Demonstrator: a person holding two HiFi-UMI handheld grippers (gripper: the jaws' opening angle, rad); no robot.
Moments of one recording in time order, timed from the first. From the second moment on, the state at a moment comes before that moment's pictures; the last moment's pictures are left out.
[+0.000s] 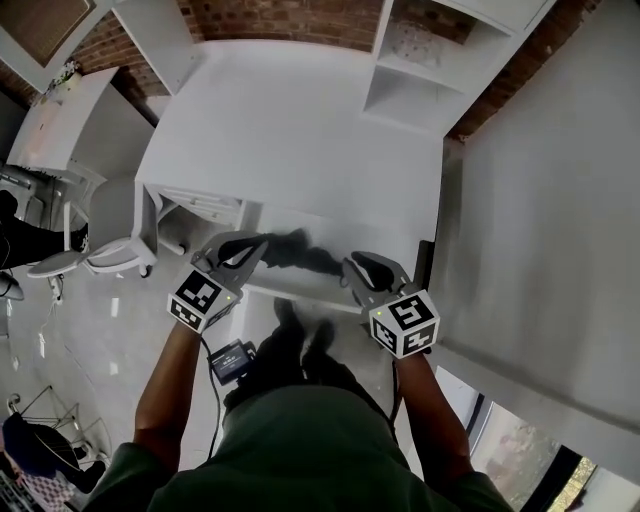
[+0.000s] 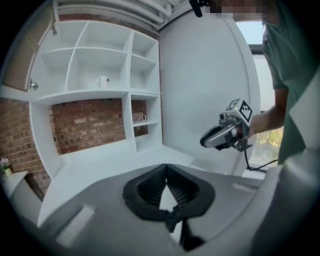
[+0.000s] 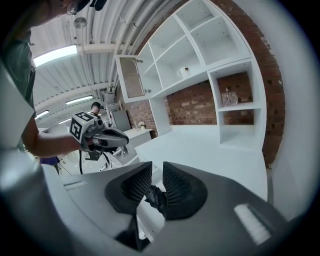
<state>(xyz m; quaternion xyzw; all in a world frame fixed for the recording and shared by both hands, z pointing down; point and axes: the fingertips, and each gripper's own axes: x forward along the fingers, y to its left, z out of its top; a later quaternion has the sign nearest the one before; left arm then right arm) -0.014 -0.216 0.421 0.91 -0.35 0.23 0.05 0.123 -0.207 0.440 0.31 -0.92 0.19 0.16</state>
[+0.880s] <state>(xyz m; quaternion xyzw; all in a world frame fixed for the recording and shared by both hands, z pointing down) -0.046 -0.249 0.651 0.89 -0.26 0.35 0.15 0.087 -0.225 0.665 0.24 -0.88 0.27 0.31</state>
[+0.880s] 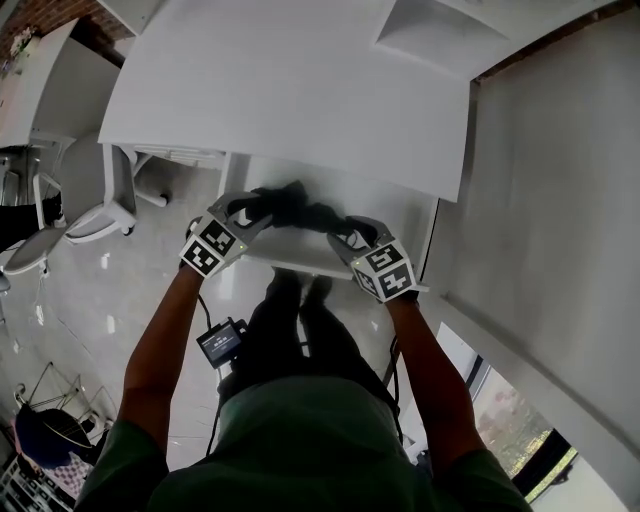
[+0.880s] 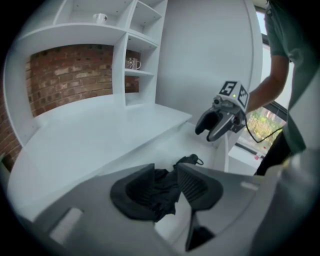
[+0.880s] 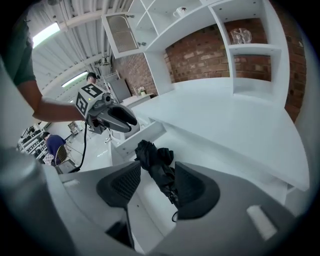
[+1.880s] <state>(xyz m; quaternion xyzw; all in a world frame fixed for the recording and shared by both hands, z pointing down) -0.047 -0.249 0.789 0.86 -0.19 0.46 0.14 0.086 -0.219 0.811 0.16 -0.84 0.22 0.47</state>
